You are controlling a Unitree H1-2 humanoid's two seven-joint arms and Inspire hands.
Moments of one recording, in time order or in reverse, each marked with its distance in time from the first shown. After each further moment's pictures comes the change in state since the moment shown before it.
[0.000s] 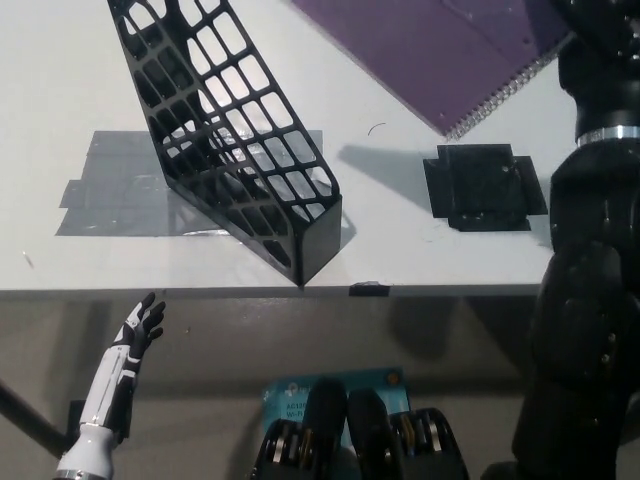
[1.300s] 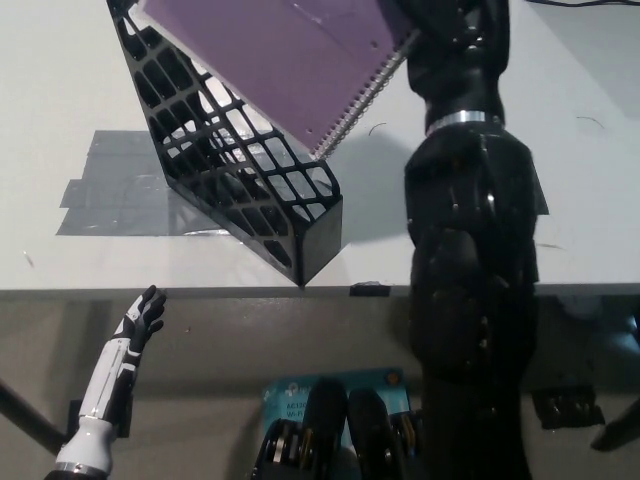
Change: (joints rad) left_arm -0.015 0.009 -0.003 0.000 -0.001 0.000 -0.008; right_arm -0.062 0.169 0.128 0.180 -0.039 -0.058 -0.181
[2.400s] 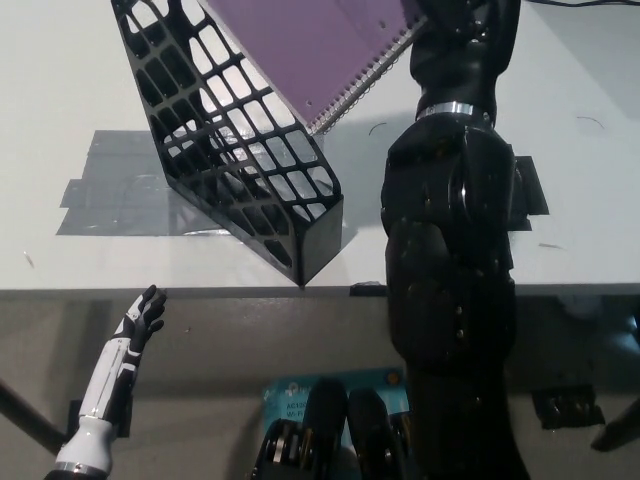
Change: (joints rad) left_arm 0.000 0.000 0.000 -0.002 0.000 0.000 -0.001; right_arm -0.024 0.001 0.040 0.060 -0.003 -0.191 -0.167
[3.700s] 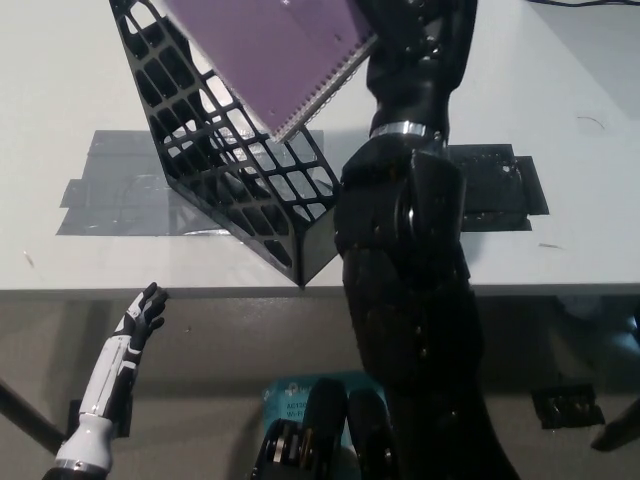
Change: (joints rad) left_arm -0.005 0.002 -0.001 -0.002 -0.002 0.000 -0.005; right_arm 0.034 0.000 0.165 0.037 -0.005 -0.112 -0.053
